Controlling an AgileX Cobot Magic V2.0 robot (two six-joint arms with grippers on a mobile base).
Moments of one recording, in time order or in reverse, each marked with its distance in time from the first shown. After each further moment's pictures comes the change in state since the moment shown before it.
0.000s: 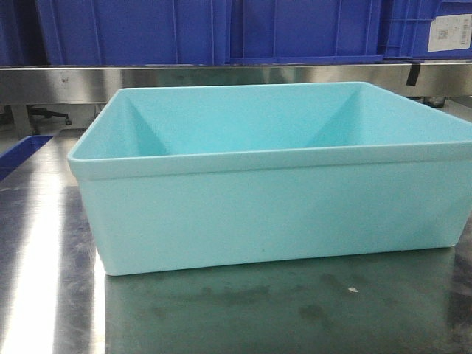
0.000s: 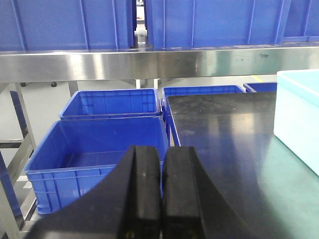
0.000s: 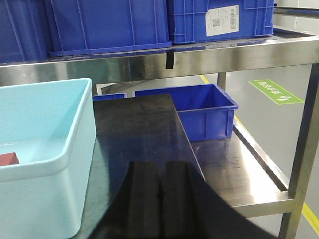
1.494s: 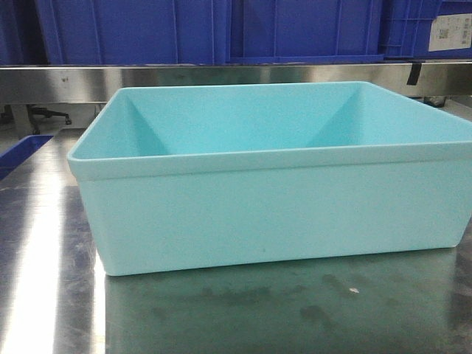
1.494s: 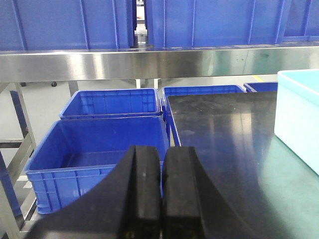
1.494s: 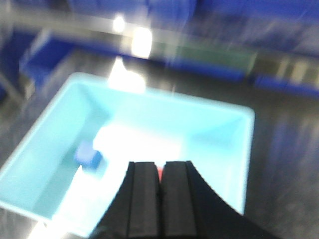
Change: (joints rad) left arm 0.000 0.000 0.000 0.000 0.000 0.000; right arm 0.514 1.104 -1.290 -0.010 0.747 0.000
